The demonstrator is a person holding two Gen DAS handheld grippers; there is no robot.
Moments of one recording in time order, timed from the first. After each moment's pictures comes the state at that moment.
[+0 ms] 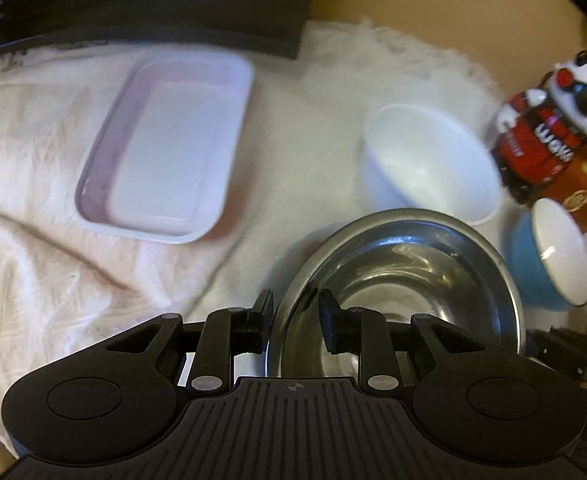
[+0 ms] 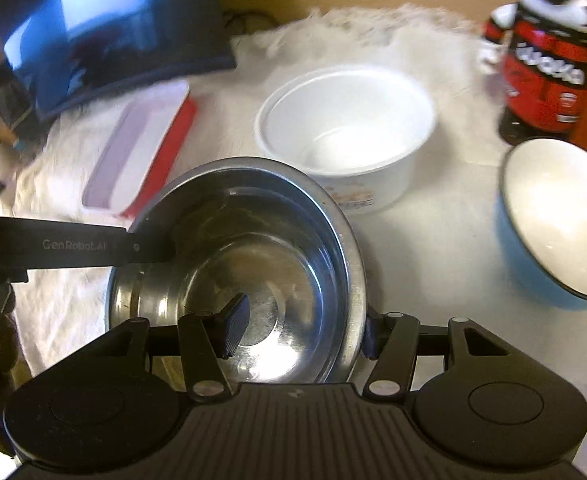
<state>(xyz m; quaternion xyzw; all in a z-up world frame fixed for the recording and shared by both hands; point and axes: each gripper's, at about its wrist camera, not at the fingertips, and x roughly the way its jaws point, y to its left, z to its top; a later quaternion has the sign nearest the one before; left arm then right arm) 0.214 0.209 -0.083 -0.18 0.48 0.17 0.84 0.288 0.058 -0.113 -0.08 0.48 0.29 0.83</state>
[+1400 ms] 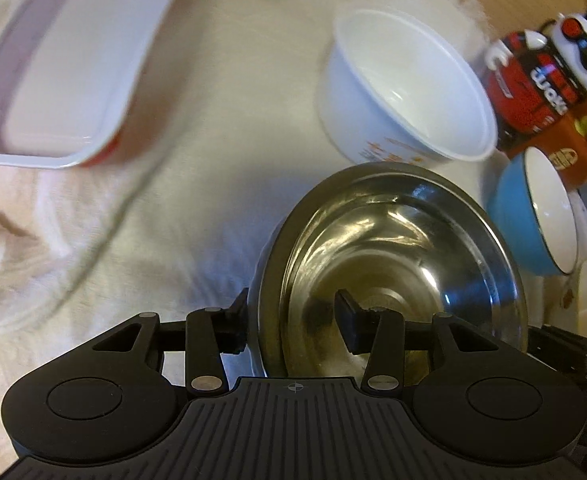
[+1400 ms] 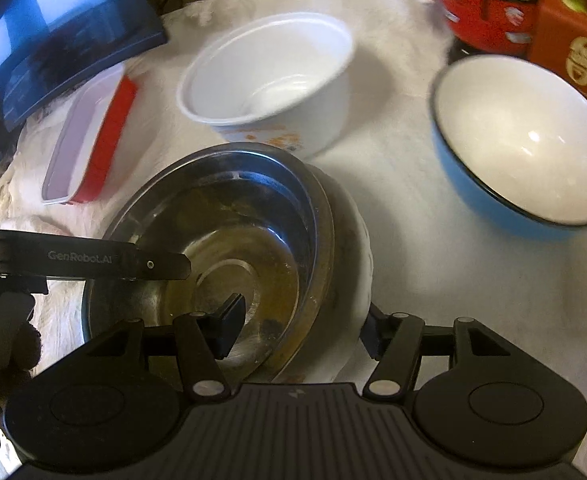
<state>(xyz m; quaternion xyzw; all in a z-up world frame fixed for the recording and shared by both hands) 0.244 0.199 -0.140 -0.25 0.54 0.08 0.80 0.306 0.007 -0.137 -0.03 0.53 0.23 0.81</state>
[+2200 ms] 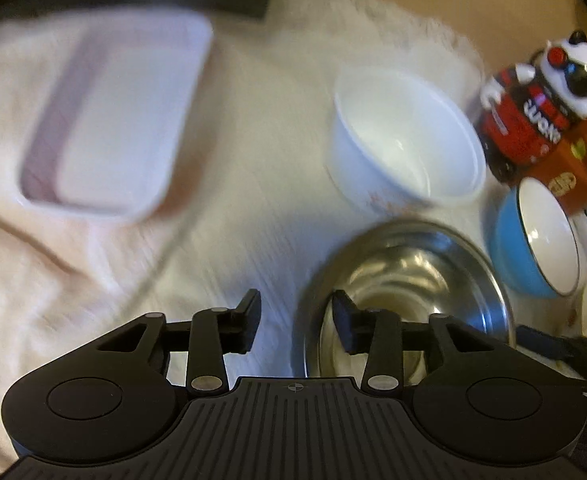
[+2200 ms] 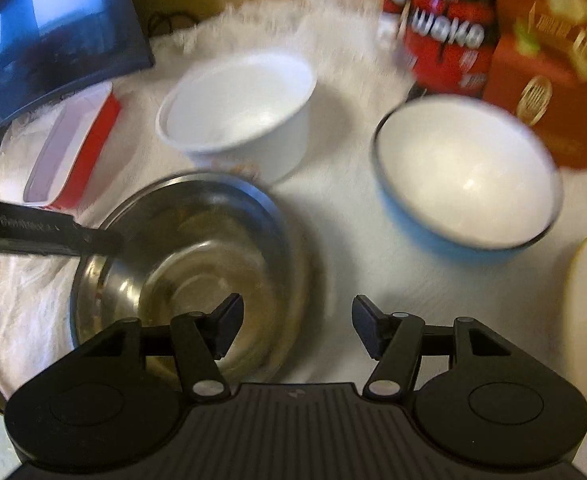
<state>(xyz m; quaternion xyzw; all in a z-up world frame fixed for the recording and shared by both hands) 0.224 0.204 -0.101 -0.21 0.49 0.13 0.84 0.283 -0.015 -0.104 -0.09 0.45 0.20 0.87</state>
